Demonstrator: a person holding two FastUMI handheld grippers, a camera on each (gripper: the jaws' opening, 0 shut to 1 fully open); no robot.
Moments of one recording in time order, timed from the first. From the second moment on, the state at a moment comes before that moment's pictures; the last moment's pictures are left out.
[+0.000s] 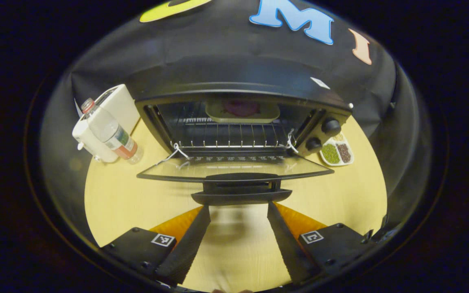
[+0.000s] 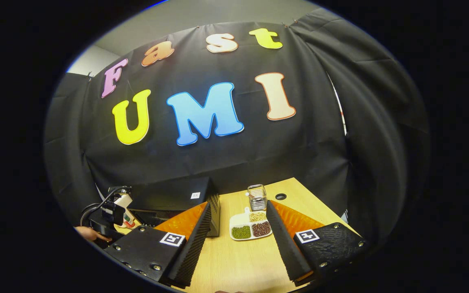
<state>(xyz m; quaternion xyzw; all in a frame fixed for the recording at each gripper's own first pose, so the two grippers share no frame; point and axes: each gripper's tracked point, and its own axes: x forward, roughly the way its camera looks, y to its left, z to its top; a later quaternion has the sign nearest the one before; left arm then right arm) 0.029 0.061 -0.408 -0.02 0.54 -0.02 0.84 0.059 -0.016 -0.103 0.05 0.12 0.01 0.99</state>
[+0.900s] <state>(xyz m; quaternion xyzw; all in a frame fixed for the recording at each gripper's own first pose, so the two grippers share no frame) 0.030 0.045 -0.166 -0.05 0.21 -0.03 0.98 0.039 0.002 -0.048 0.02 0.07 0.04 1.00</state>
